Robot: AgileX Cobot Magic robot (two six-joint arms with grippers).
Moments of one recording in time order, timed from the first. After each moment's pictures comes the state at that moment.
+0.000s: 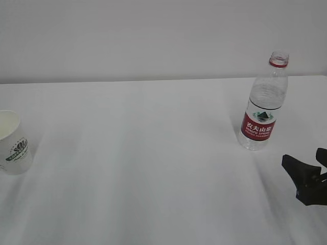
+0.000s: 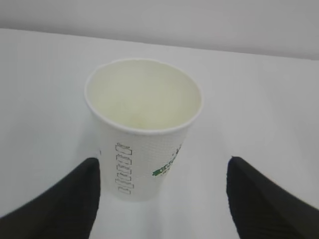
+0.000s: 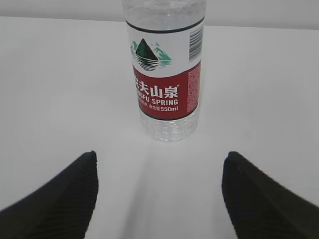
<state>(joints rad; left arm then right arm) 0.00 1.42 0.00 0.09 -1.03 -0.21 0.01 1.66 -0.07 -0.24 -1.14 0.03</state>
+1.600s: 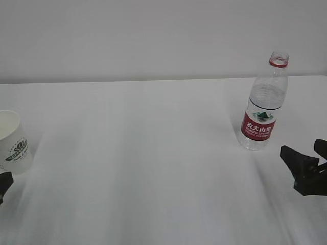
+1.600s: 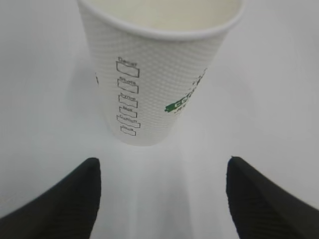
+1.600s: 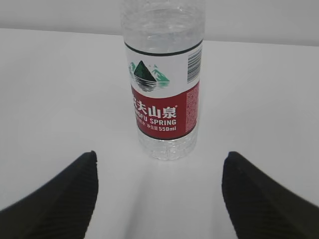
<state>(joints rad) 0.00 1.74 -0.02 0.08 -1.16 -0.21 0.01 1.66 -0.10 -0.24 -1.15 0.03</state>
